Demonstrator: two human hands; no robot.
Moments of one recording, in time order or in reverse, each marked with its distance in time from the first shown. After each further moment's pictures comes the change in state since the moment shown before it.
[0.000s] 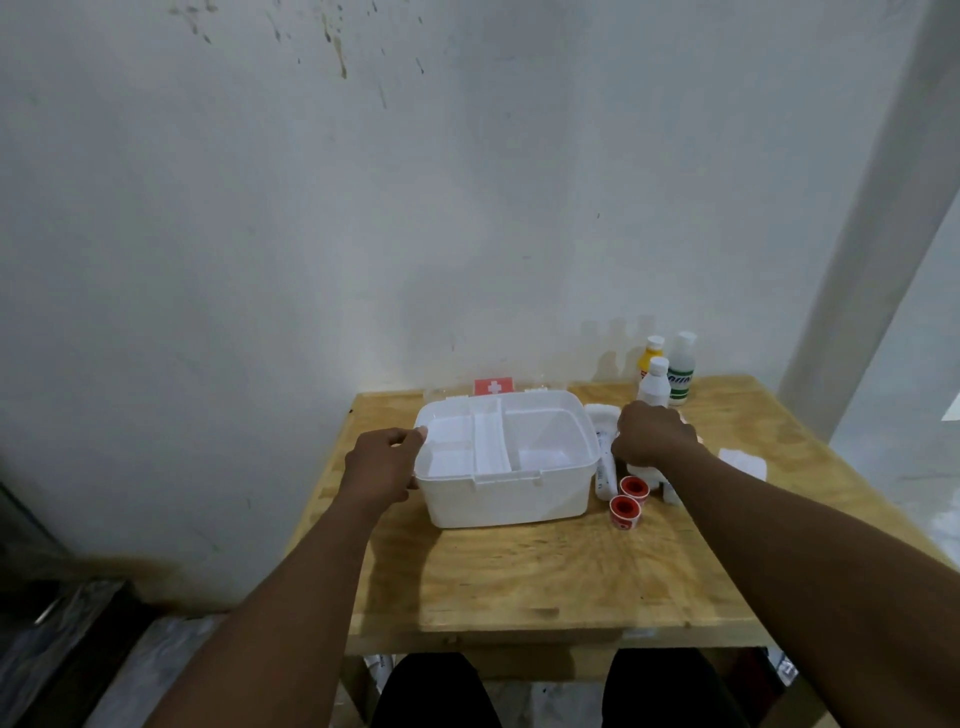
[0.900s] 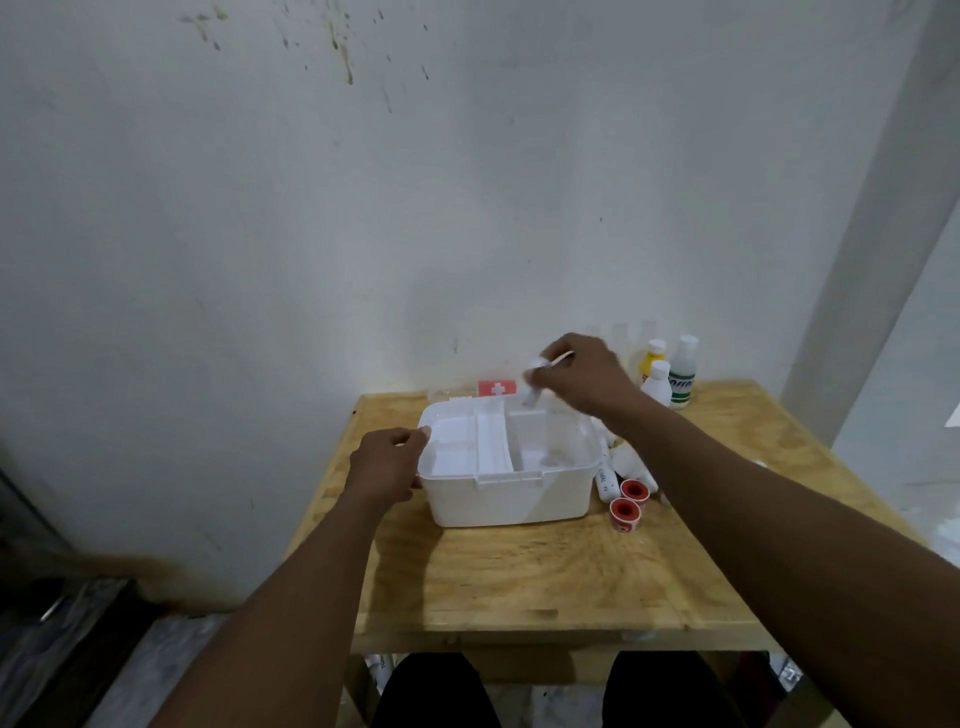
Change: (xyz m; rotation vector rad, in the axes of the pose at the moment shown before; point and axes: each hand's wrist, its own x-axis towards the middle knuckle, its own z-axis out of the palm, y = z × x) left_hand 0.003 0.001 0.003 -0.013 -0.005 0.002; right_hand -0.032 -0.079 -0.056 0.813 0.113 -0.302
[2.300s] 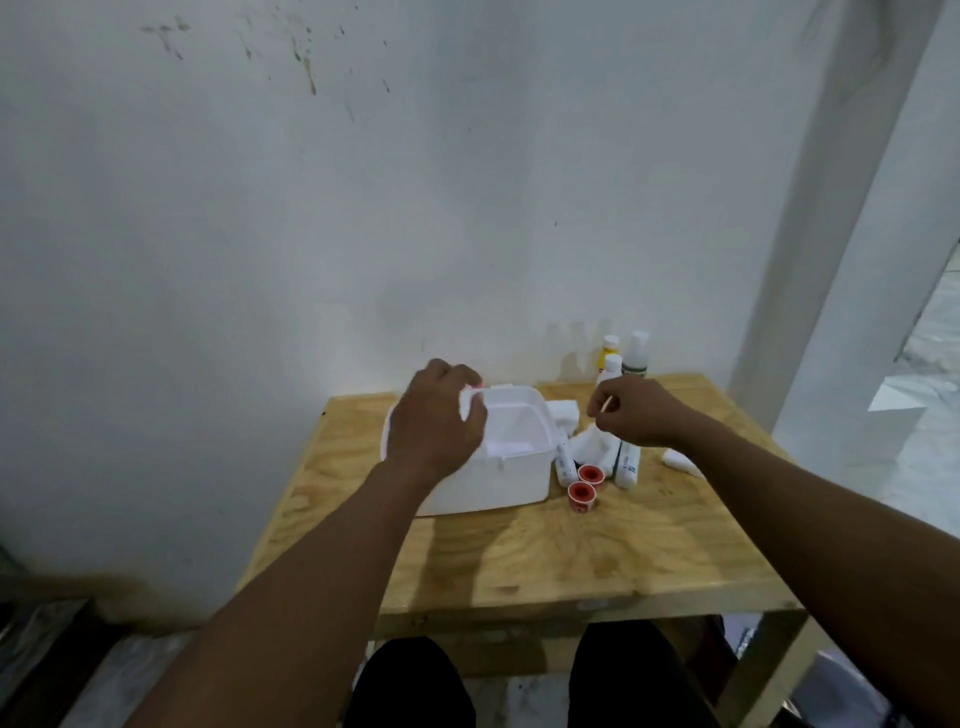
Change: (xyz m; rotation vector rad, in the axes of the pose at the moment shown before) left_hand -0.048 0.074 0.052 0.472 0.186 0.810; right_hand -0.037 0.064 -0.083 -0.508 -0.186 -0.009
